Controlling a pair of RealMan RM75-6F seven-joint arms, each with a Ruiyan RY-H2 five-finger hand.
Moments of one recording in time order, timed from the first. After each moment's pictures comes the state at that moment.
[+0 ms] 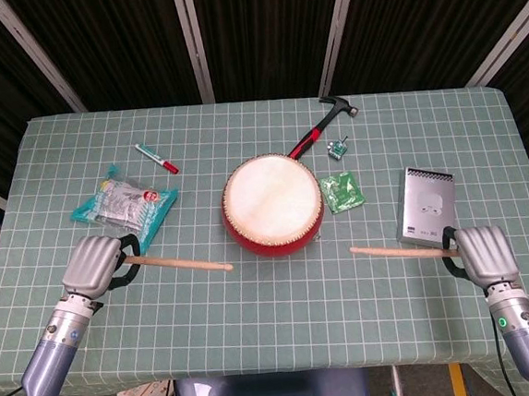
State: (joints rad) left arm -0.60 -1.20 0.01 -1.90 1.14 1.29 0.34; right arm 0.39 -1.07 0.01 -1.80 -1.16 1.25 -0.38
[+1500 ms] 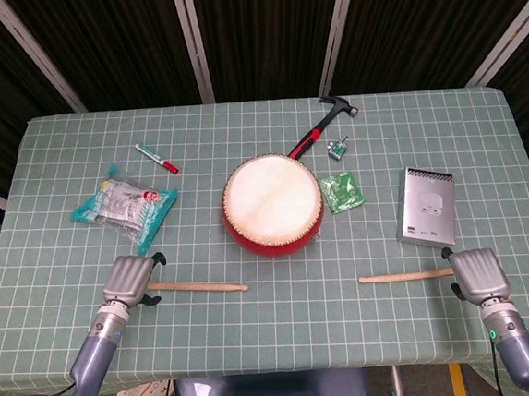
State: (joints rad) left arm -0.61 -1.45 -0.03 -1.71 0.91 1.13 0.59; right arm 0.37 -1.16 -0.02 -1.69 -1.07 1.14 -0.60
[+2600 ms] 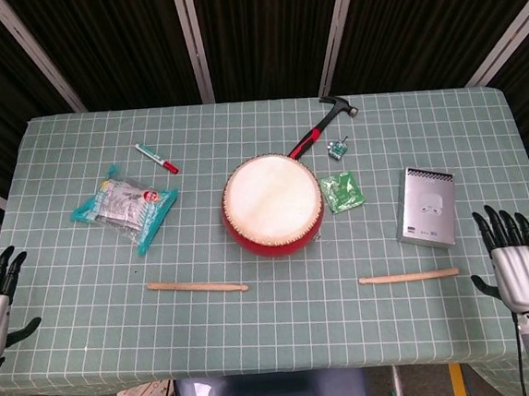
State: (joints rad) left arm -0.18 -1.10 0.13 -1.68 1.41 1.62 0.21; right arm 0.19 -1.11 0.00 -1.66 -1.39 1.51 -0.26
